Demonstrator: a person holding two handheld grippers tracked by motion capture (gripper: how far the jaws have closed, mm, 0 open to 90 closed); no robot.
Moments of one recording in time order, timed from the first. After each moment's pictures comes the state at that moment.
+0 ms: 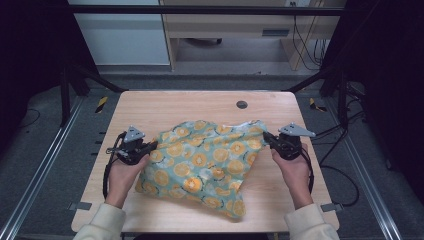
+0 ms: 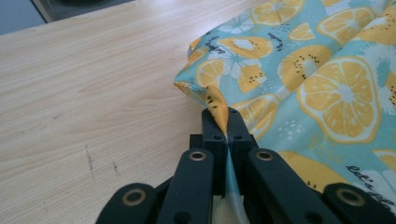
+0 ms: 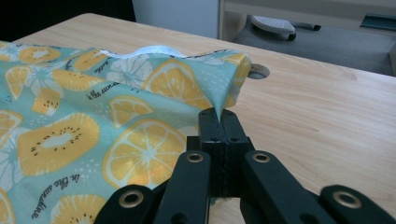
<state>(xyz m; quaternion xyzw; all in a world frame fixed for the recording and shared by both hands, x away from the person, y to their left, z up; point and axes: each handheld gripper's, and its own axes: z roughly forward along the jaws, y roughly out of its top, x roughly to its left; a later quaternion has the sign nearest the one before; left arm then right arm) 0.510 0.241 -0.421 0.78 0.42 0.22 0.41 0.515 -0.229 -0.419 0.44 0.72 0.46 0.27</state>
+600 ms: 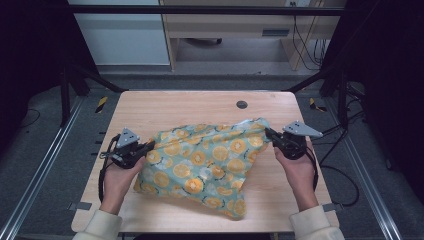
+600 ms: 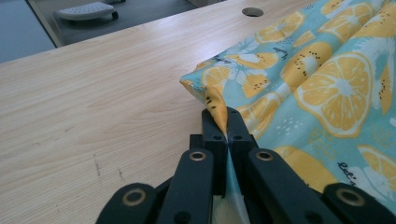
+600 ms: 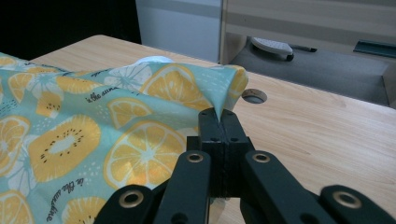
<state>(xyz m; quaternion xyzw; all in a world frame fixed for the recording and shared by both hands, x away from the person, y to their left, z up) 0.489 0.247 -0.408 0.77 0.40 0.24 0.43 0.501 -0.229 -0.394 0.42 0.71 0.49 0.29</state>
